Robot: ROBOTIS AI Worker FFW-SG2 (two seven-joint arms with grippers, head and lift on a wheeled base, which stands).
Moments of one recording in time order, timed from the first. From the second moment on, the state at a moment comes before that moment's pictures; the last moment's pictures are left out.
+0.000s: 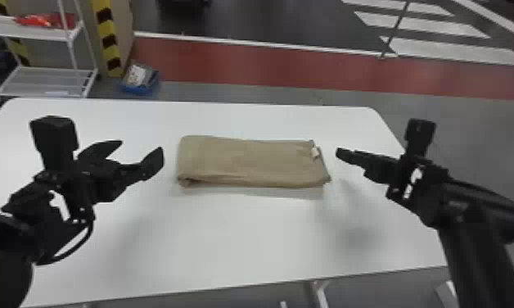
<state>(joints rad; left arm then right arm) -0.07 0.37 -0.26 -1.74 0.52 0.37 -0.06 -0.31 -0.30 -0.23 -1.29 -0.26 0.62 0.42</state>
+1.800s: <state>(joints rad) -0.27 0.28 -0.55 -1.50 0.43 0.40 -0.07 -0.48 -0.21 -0.13 -1.06 -0.20 0.70 0.39</state>
